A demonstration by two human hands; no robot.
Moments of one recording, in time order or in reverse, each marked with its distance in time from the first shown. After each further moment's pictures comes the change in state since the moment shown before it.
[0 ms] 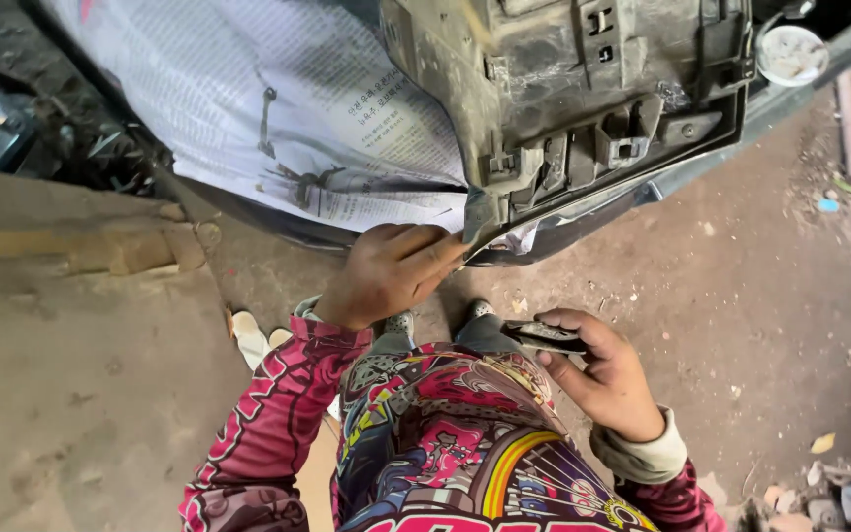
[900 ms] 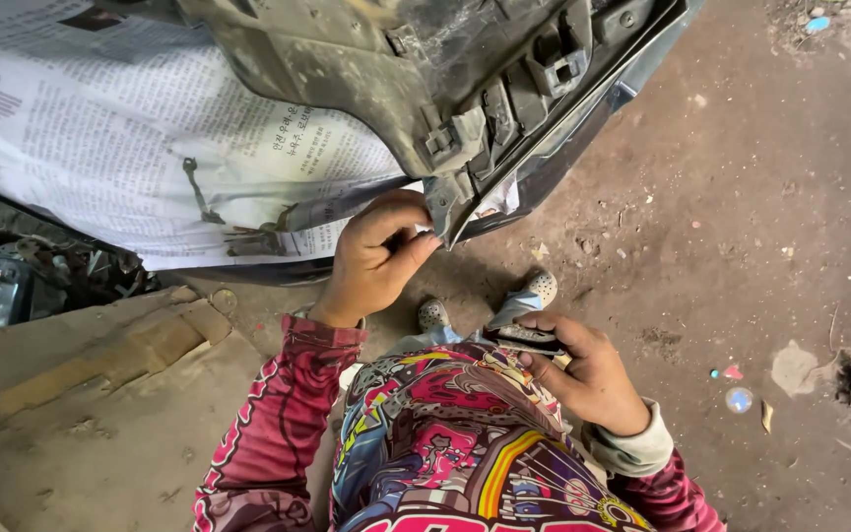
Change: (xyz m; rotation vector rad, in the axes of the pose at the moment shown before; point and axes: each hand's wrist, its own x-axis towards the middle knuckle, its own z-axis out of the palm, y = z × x) left_hand -0.019 -0.048 0.024 -0.837 -0.229 -0.400; right_hand -0.039 0.003 0.089 0.026 0.223 0.090
